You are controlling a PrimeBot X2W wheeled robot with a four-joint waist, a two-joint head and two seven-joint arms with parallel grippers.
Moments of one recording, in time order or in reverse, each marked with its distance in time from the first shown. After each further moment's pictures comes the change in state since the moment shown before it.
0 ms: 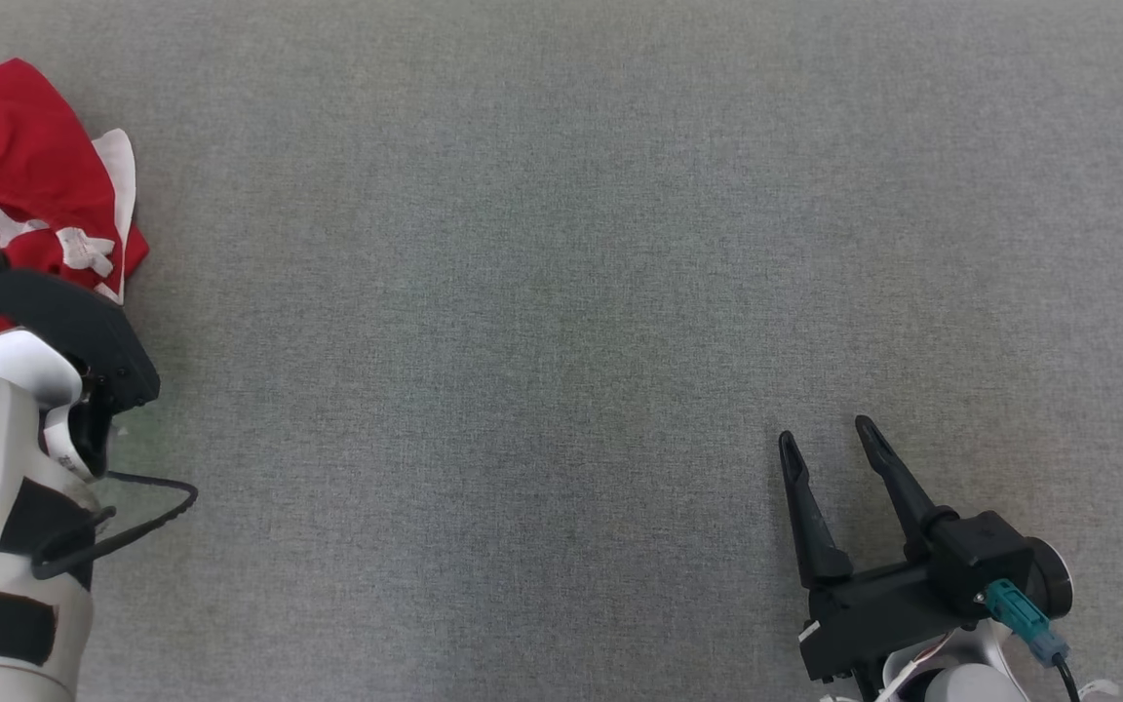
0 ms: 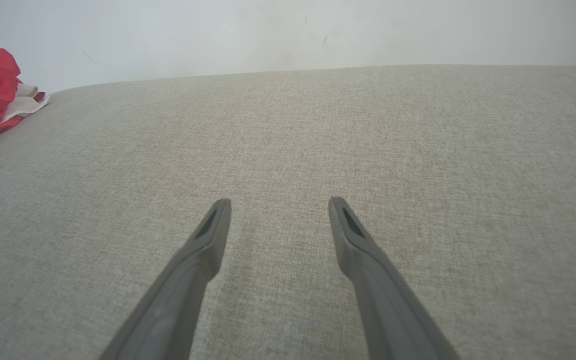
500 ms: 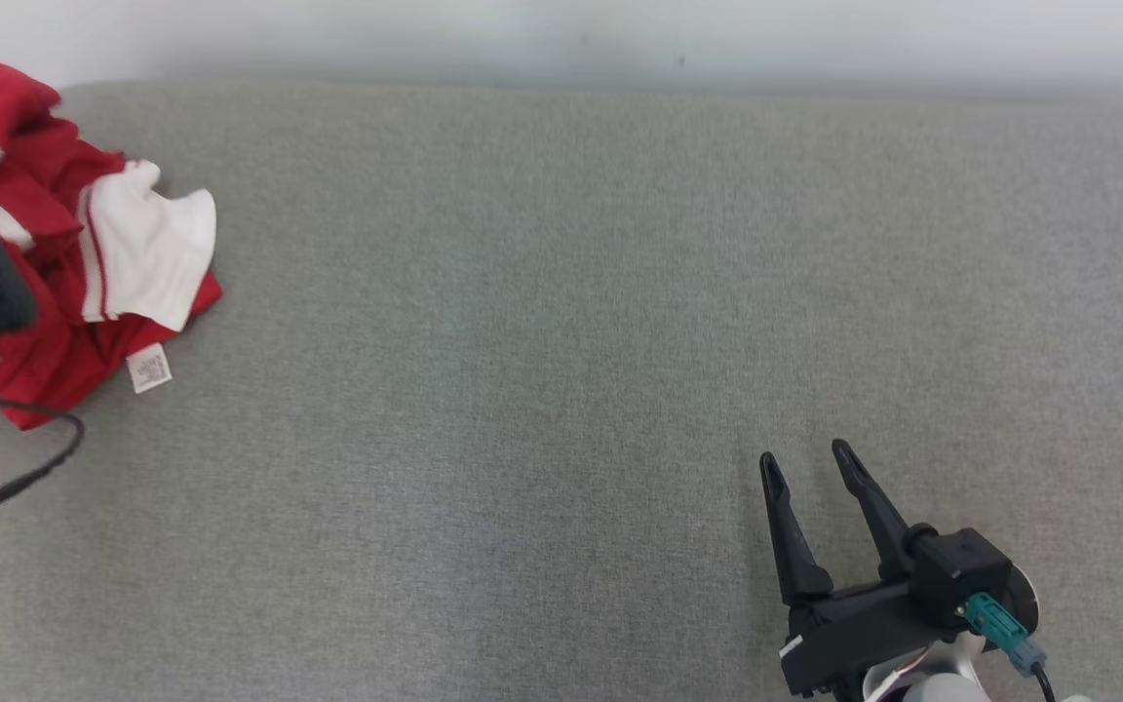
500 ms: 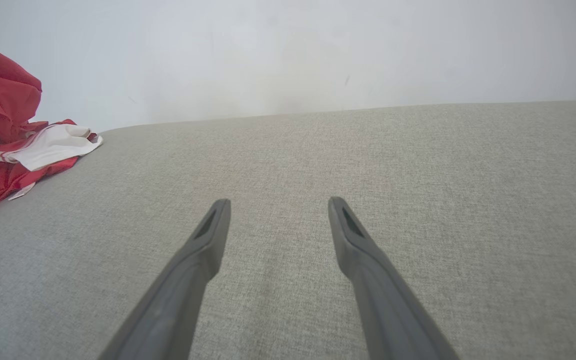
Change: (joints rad) left arm -0.069 0.112 -0.022 -0.061 0.005 -0.056 0.006; right arm -0.017 0.009 0.030 0.103 0.059 0.000 -0.060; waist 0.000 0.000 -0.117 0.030
